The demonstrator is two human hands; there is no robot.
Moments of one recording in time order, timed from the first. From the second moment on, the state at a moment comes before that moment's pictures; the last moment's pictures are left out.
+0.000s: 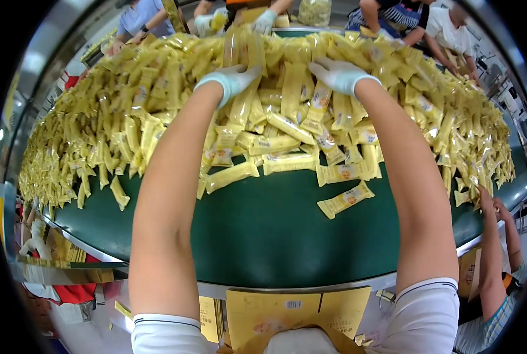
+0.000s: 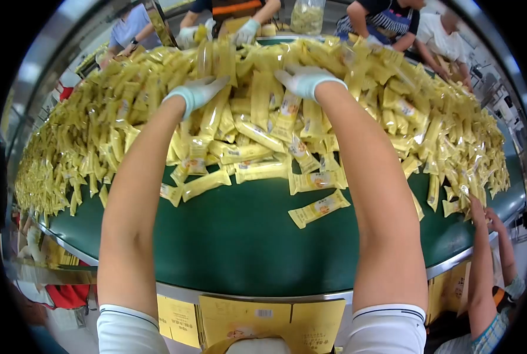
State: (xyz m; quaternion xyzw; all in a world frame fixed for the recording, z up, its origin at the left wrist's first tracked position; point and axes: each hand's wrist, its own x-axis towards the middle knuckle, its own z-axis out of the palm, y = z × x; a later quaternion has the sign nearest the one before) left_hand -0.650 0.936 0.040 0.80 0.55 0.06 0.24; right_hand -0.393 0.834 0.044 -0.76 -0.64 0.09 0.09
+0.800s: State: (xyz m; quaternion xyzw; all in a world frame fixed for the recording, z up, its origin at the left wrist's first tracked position) left_hand -0.695 0.828 -0.033 0.90 0.40 0.00 0.18; right_hand -0.456 0.741 -0.007 -0.78 -0.62 0.05 0.03
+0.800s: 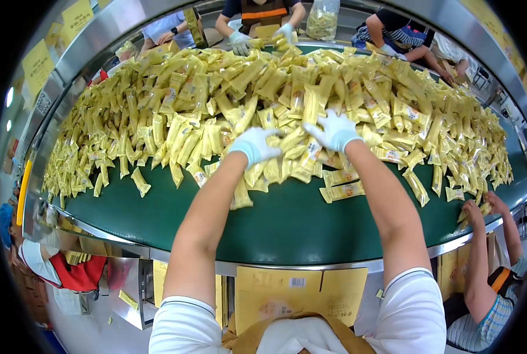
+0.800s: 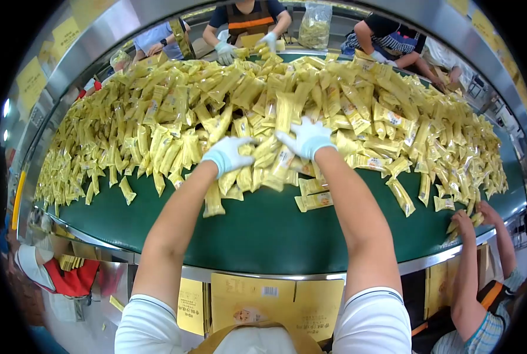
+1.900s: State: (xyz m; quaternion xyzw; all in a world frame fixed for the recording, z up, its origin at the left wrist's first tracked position) left_hand -0.794 0.523 -0.033 0.94 0.22 0.16 0.18; right_hand -0.517 0.403 -0.056 -0.65 -0.57 0.34 0.36
